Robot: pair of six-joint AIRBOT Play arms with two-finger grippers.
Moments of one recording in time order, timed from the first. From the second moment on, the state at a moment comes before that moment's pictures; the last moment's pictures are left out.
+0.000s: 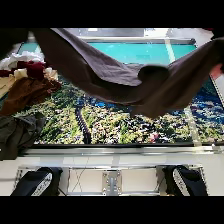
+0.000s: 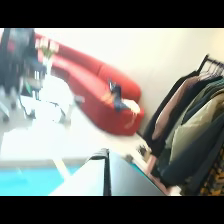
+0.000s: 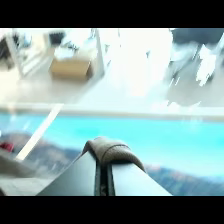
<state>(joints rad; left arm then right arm) -0.06 -0.74 1.36 0.61 -0.57 -1.12 -0.17 -0.57 1.37 -1.01 0.85 1.28</state>
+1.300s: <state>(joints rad) -0.06 -1.41 1.43 1.44 -0.80 -1.81 0.05 -1.62 1.53 -1.00 0.67 1.28</state>
